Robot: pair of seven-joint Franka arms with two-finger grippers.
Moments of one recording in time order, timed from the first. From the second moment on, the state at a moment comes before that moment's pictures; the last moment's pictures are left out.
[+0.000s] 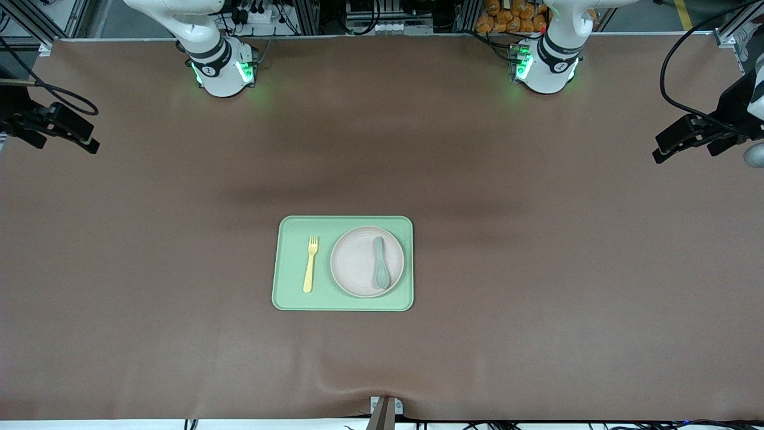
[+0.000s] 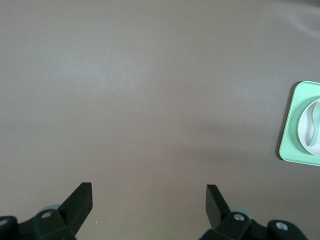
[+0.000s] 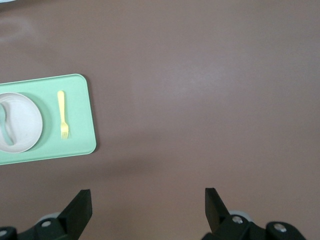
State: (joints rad) left arm 0.03 0.02 -0.11 -1.47 -0.01 1.53 -0.23; right arm -0.06 -0.04 0.08 -1.52 0.00 1.52 0.15
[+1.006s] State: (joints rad) left arm 0.03 0.02 -0.11 -1.47 -0.01 1.53 -0.23; right arm -0.06 0.00 0.08 -1.51 0.00 1.52 0.07
